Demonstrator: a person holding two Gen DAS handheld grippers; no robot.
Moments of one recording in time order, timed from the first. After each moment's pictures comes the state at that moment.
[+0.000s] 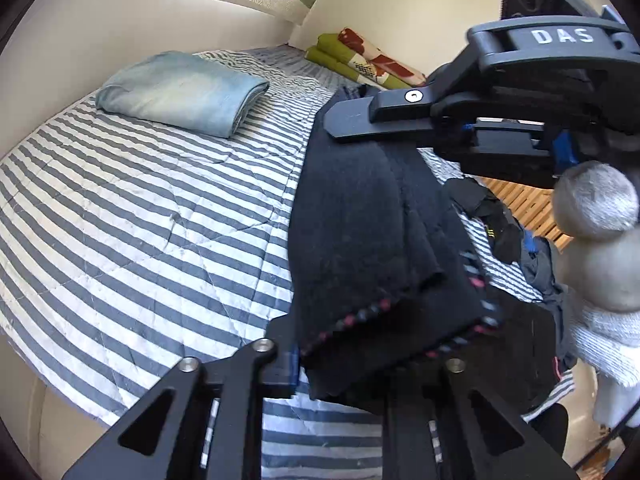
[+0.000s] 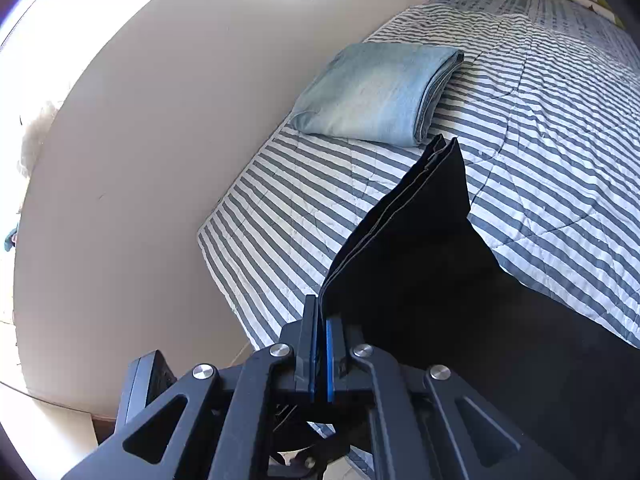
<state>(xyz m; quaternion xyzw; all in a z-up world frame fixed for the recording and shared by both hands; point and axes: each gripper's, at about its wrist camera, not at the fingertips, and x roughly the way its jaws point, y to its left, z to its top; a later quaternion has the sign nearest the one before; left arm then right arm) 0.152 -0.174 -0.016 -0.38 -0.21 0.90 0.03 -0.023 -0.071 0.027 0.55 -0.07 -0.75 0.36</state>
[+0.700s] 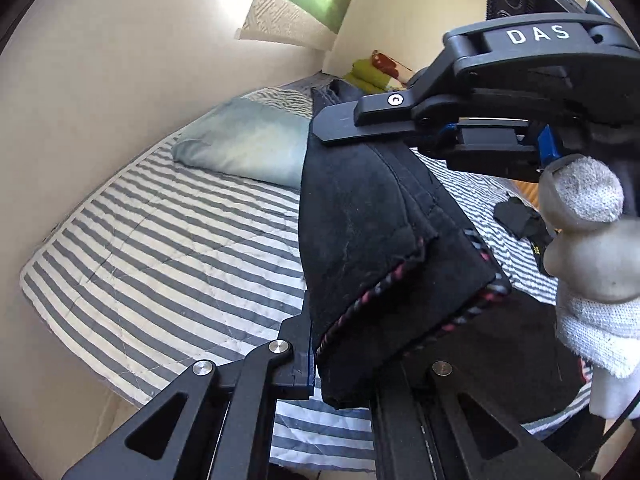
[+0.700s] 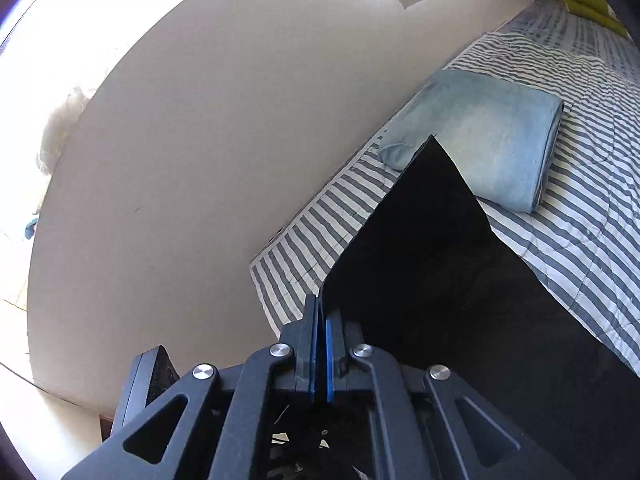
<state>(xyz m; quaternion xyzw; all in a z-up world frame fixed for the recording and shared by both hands) 0.166 -0.265 0.020 -0.36 -0.15 0.92 -0.02 -0.040 -0.170 0.042 0.51 -0.07 -0.74 0.44</state>
